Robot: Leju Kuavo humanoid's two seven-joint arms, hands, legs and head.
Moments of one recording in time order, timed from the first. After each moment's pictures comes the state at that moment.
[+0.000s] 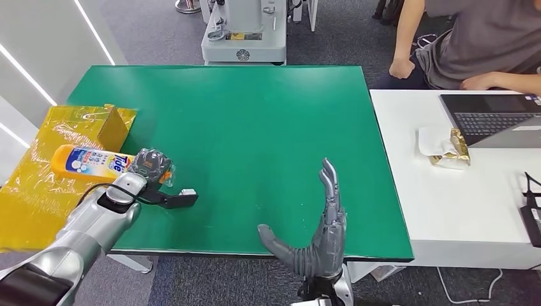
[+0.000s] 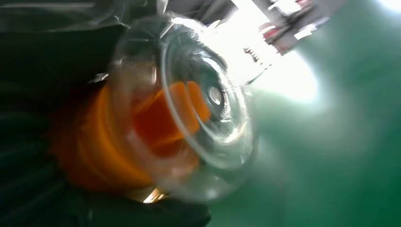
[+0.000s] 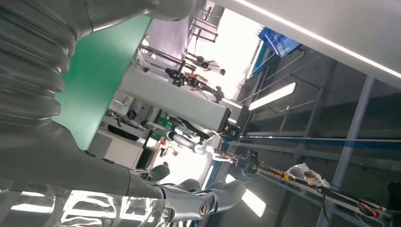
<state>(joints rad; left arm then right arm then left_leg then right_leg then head) -0.78 0.21 -0.66 -0.34 -1.41 0.16 -0.09 -0.03 0.14 0.67 -1.59 0.40 -0.68 -0.70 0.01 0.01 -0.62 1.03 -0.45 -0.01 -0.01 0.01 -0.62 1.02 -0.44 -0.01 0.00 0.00</state>
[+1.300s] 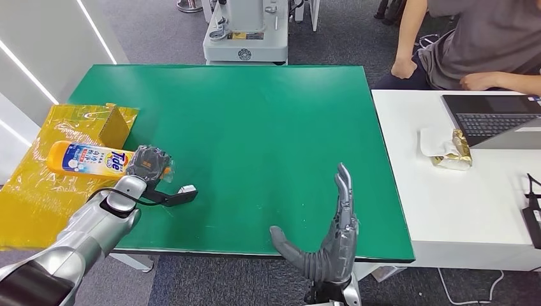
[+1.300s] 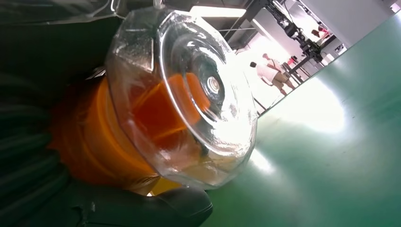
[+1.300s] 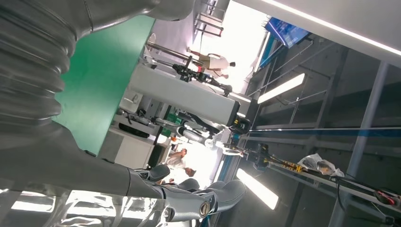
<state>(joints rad) -0.80 0.21 -0.75 -0.27 -1.38 0.34 0.01 0.02 0.13 0.64 -1.64 0.37 -0.68 -0.70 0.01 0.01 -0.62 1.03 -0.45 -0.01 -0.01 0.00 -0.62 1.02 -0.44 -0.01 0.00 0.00</state>
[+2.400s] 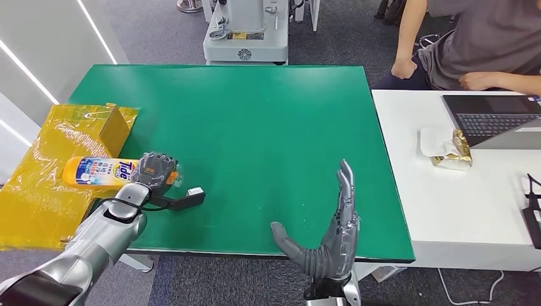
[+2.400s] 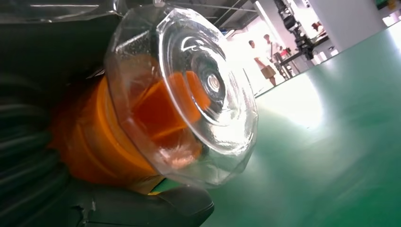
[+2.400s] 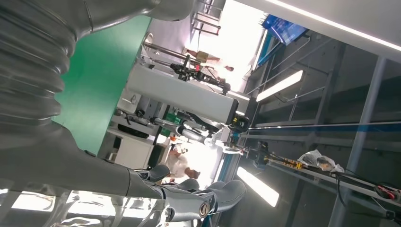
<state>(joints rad) -0.73 0.15 -0.57 -0.27 -1.34 0.41 -0.10 0.00 0.14 0.63 -1.63 0.35 -0.68 -0.70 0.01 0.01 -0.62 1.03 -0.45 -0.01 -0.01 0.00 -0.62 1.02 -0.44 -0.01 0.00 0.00</state>
